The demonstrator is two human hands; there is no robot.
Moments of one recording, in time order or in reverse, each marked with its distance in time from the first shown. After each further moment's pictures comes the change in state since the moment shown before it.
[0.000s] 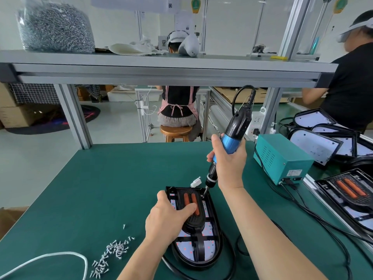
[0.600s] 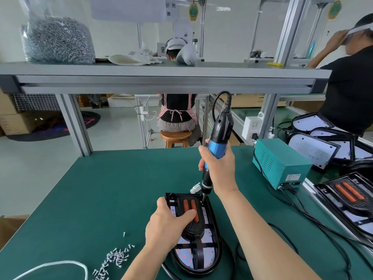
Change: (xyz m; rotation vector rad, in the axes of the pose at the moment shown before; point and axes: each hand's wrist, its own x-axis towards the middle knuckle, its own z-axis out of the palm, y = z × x) left_hand 0.002 -0.002 0.002 -0.006 -0.002 0.005; right_hand -0.003 0.002 0.005 -0.018 -0.202 0.088
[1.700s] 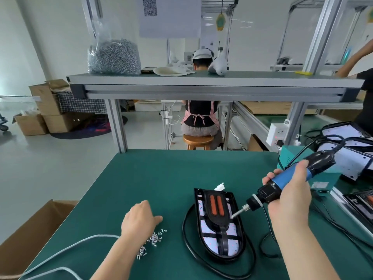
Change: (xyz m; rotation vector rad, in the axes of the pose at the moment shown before) left_hand 0.017 -0.071 -0.098 0.589 0.056 -0.129; right_hand -0.059 -0.059 -0.050 0.487 0.500 0.211
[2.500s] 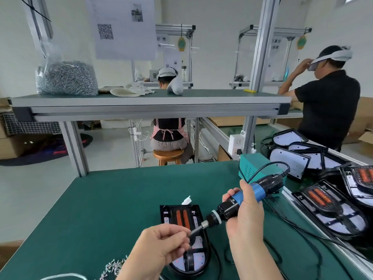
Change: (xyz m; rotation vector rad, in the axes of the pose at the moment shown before) left_hand -0.092 0.088 -0.008 -1.335 -0.569 0.181; right_hand -0.023 -0.004 -0.006 0.137 0.123 0.109
